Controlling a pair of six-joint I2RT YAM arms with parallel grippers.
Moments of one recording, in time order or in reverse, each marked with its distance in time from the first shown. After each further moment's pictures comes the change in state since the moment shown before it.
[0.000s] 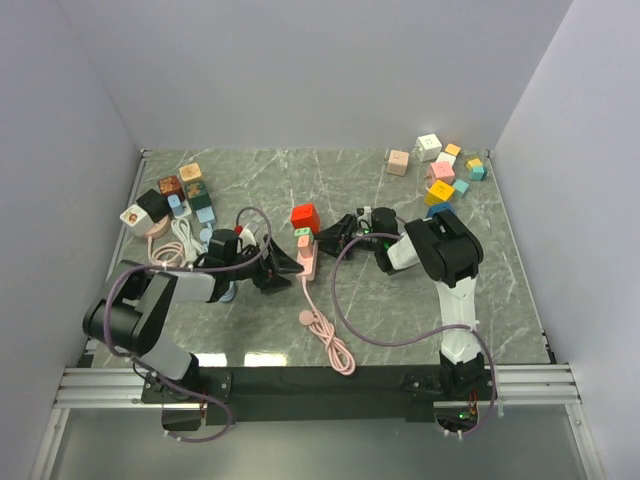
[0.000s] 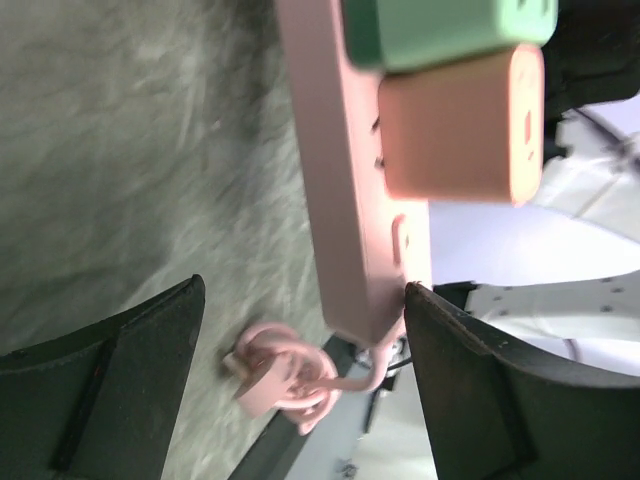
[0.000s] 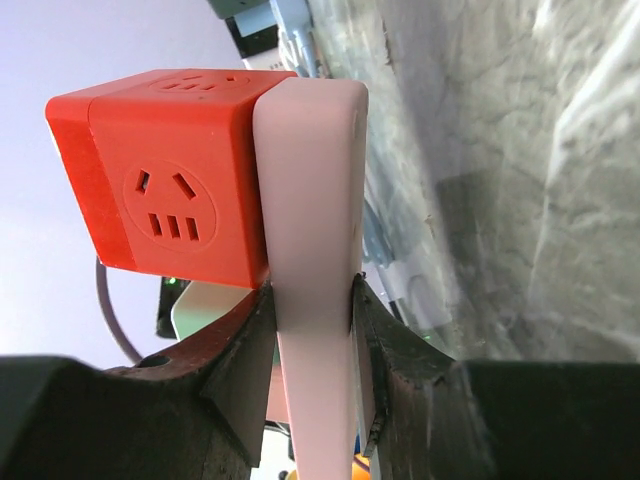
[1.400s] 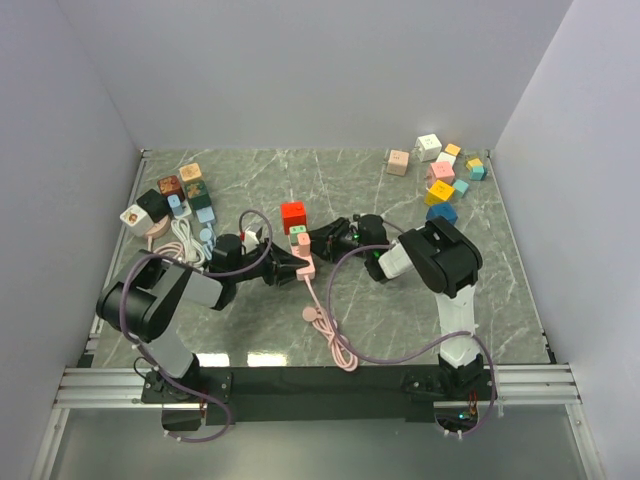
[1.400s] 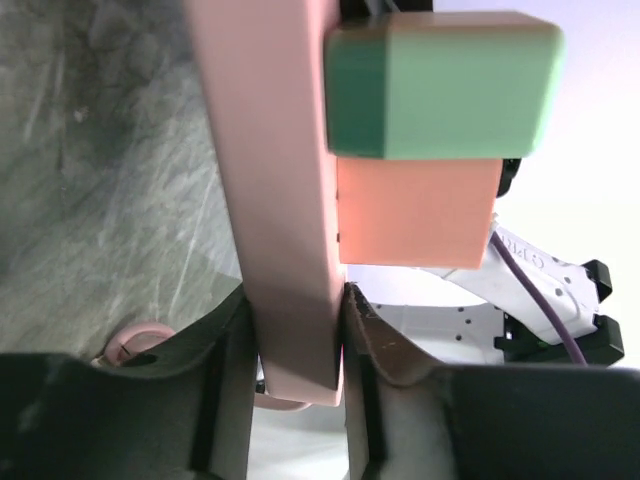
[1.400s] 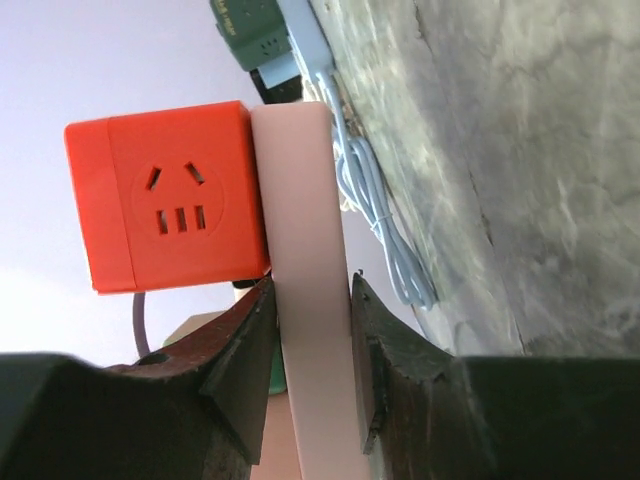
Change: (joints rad) left arm -0.058 0.112 -0.052 0.428 0.007 -0.467; right arm 0.123 -0.078 -0.061 0.012 0.275 0.149
